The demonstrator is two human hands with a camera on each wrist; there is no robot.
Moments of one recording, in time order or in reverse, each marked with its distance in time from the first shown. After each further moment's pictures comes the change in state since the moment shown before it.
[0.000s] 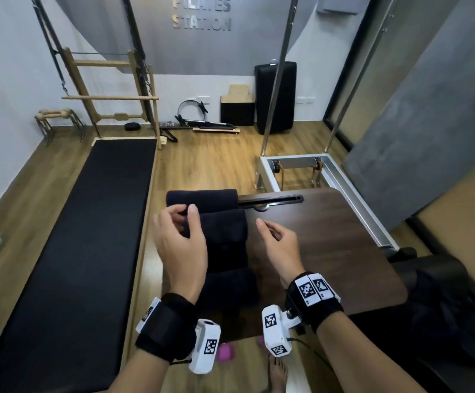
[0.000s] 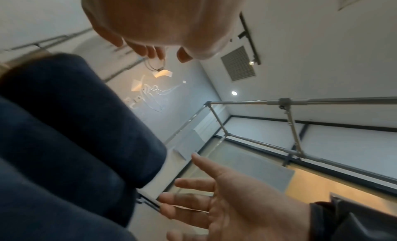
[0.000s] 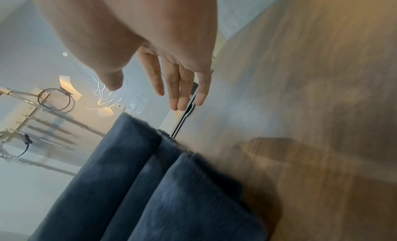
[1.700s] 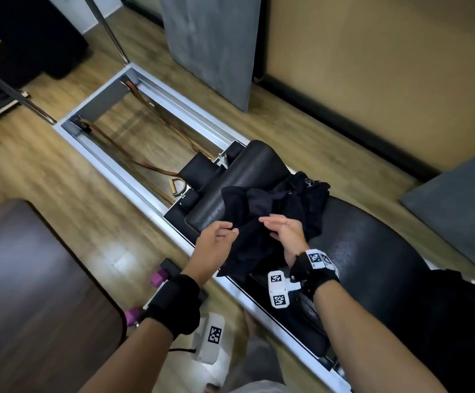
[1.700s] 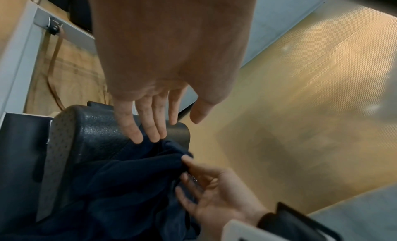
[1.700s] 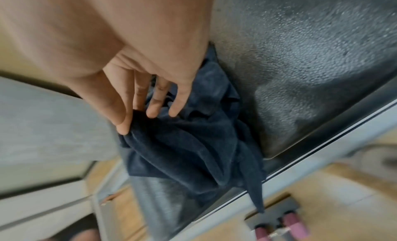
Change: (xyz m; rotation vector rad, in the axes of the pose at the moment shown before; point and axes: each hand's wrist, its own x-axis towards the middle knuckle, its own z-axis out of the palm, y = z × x) left_hand -0.430 0.033 0.537 0.333 -1.381 -0.485; right_hand 0.079 0.289 -0.610 0.462 0.484 0.549
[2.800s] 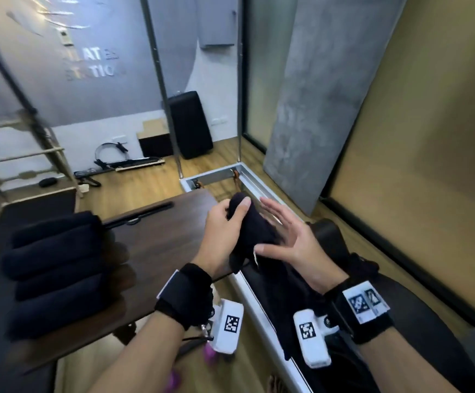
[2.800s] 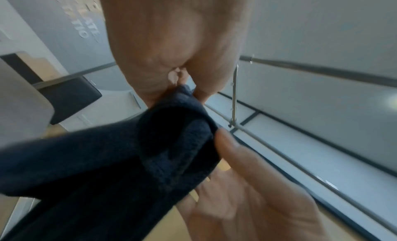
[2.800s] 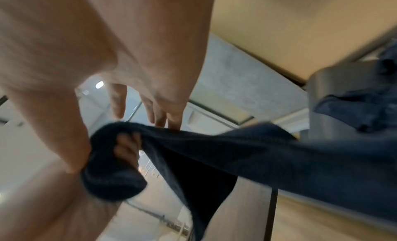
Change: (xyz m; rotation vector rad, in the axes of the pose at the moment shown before) left_hand -0.350 0.013 -0.202 -0.398 0.386 0.681; right_hand -0.409 -0.063 0.138 -0.172 -0.994 -0.818
